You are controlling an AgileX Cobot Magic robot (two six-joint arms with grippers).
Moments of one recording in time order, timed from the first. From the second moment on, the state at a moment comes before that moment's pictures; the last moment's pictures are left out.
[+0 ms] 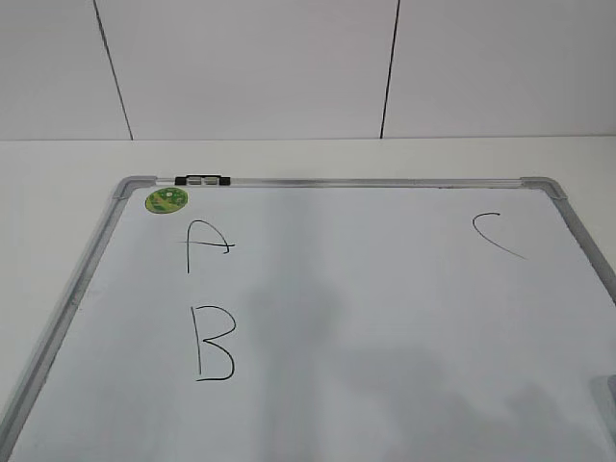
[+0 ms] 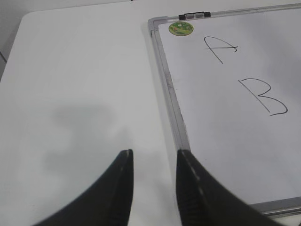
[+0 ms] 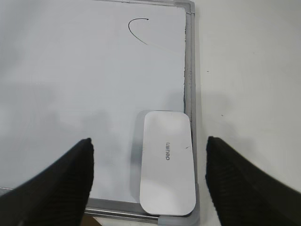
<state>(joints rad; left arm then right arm) -0.11 0.01 -0.52 -0.05 1.11 0.03 -0.08 -0.02 -0.50 0.12 1.16 -0.21</state>
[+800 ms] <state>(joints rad) -0.11 0.01 -0.52 -0.05 1.11 0.03 -0.08 0.00 -0.52 0.12 1.18 -0.19</state>
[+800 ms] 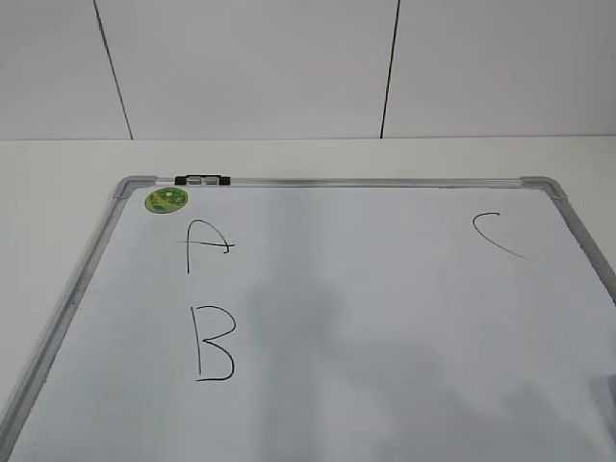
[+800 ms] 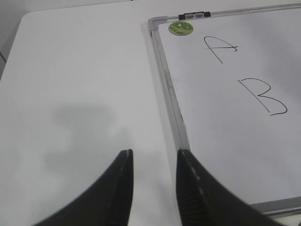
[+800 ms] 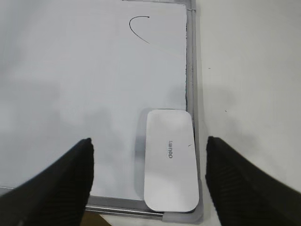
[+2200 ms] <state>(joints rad) -0.11 0.89 -0.76 -0.11 1.14 -0.02 -0.08 0.67 -0.73 0.20 1.26 0.00</state>
